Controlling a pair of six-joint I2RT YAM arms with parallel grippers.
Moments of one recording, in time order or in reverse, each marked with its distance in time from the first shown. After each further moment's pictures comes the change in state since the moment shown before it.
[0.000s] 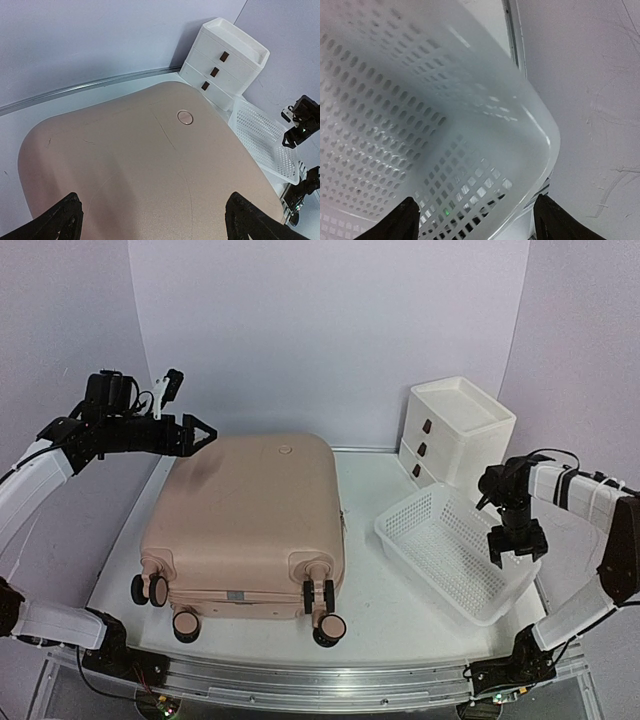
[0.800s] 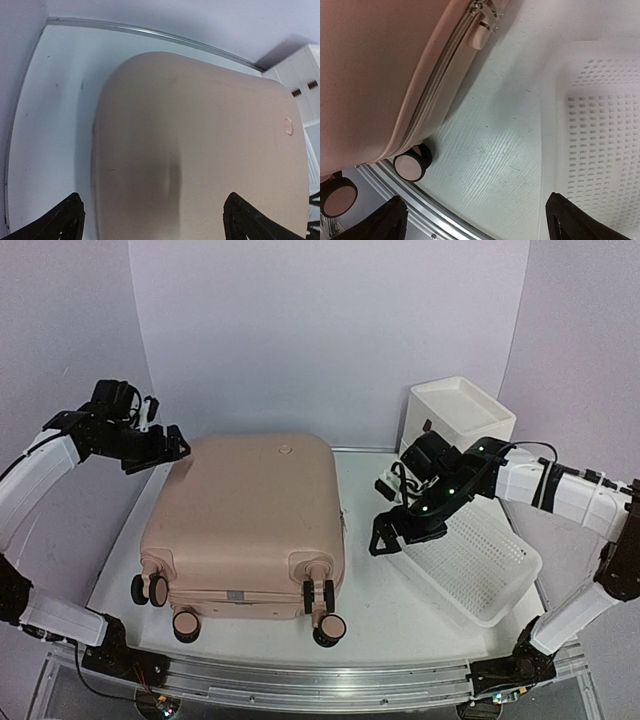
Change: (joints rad) left arm 0.103 0.085 0.041 -0.228 -0.234 -0.196; right arm 0.561 0.034 0.255 0.343 -0.623 -0.133
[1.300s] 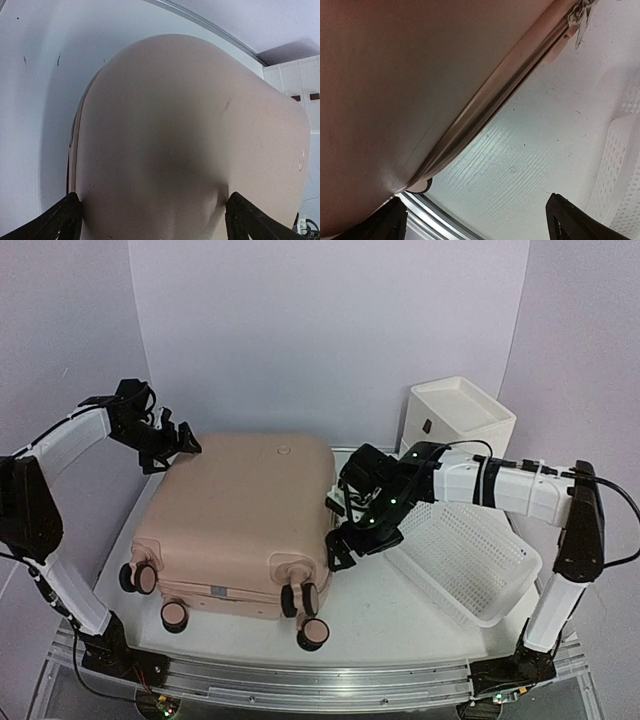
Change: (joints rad) left arm 0.129 0.319 0.151 -0.051 0.245 -0.060; right arm 0.164 0.257 0.171 0.003 0.024 0.004
